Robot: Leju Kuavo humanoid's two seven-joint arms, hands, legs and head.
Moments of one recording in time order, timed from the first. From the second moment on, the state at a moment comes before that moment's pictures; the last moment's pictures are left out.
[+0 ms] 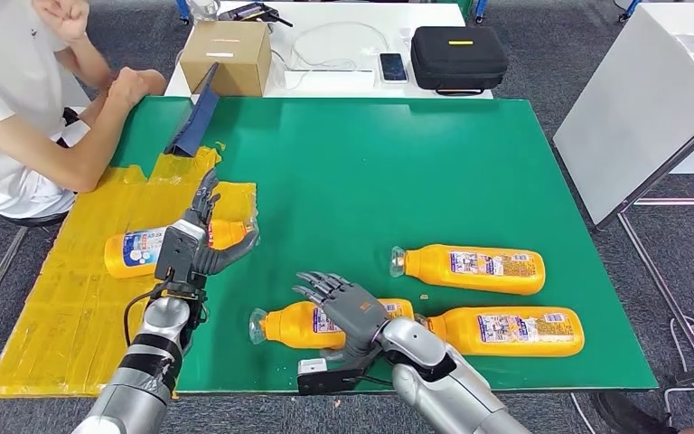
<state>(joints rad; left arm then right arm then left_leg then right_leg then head) -0.39 -0.15 -0.01 -0.99 -0.34 0.13 -0.59 -0.39 0.03 0.79 -0.96 0.93 -0.16 -0.26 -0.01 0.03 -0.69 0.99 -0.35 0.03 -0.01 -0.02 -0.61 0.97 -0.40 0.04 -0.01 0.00</state>
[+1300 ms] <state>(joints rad) -0.38 -0.15 0.00 -0.99 -0.33 0.13 -0.58 -0.40 0.01 0.79 -0.95 1.12 -0.23 -0.07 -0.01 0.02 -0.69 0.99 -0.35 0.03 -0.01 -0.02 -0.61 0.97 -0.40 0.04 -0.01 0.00</state>
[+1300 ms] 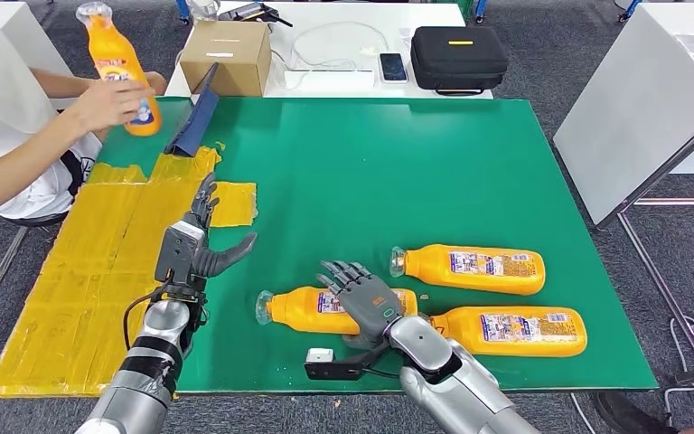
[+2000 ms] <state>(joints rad) -0.38 -0.15 0.00 -0.99 -0.34 0.12 -0.55 -0.42 0.01 0.74 -0.89 1.14 -0.19 -0.04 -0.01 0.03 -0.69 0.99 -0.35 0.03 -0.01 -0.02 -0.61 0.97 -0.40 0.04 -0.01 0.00</state>
